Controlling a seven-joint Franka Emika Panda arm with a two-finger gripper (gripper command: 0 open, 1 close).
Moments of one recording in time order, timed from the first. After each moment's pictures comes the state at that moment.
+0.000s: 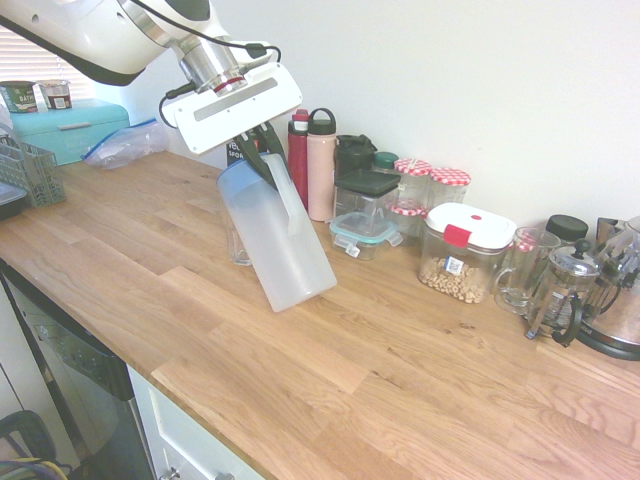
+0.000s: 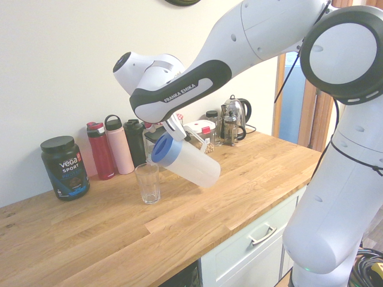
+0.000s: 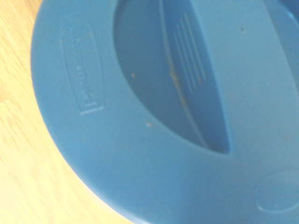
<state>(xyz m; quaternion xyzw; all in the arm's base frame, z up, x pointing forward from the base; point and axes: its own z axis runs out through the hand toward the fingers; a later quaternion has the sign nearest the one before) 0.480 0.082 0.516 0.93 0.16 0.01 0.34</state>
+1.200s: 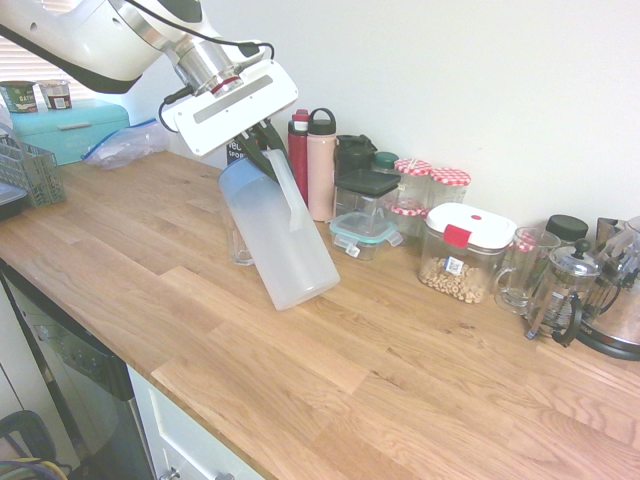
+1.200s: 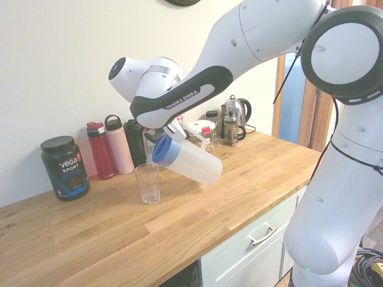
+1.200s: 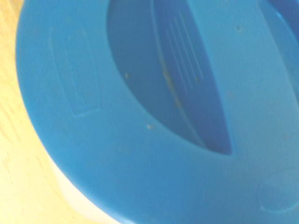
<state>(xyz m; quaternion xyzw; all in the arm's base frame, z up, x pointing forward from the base) 0.481 0.089 0.515 0.92 0.16 0.03 0.36</state>
